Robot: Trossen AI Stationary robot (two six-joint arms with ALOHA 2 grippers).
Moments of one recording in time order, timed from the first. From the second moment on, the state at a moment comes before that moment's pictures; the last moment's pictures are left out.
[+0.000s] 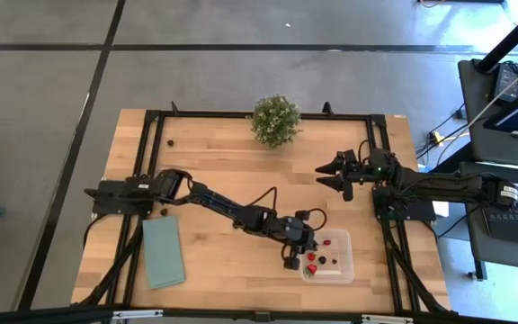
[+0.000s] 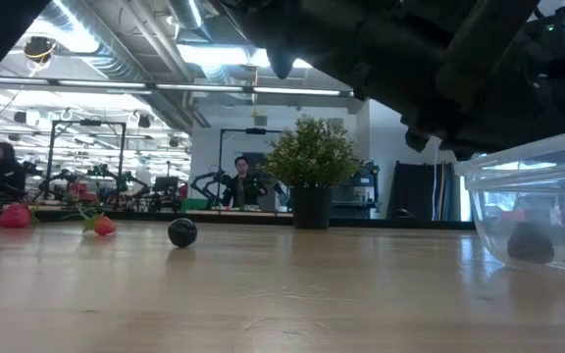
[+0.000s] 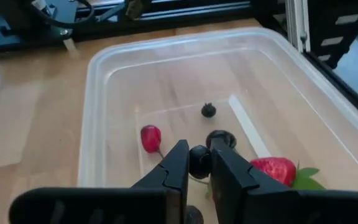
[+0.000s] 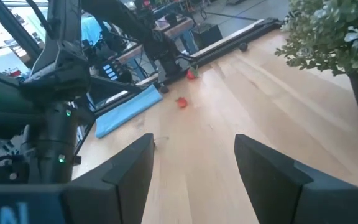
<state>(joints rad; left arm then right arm) -0.25 2.32 1.69 0.13 -0.03 -0.01 -0.36 0.72 0.08 0.53 -0.37 0.42</state>
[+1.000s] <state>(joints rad) -0.23 2.21 1.69 0.05 -0.08 -0.02 -0.35 0.72 0.08 0.53 -0.37 0.42</state>
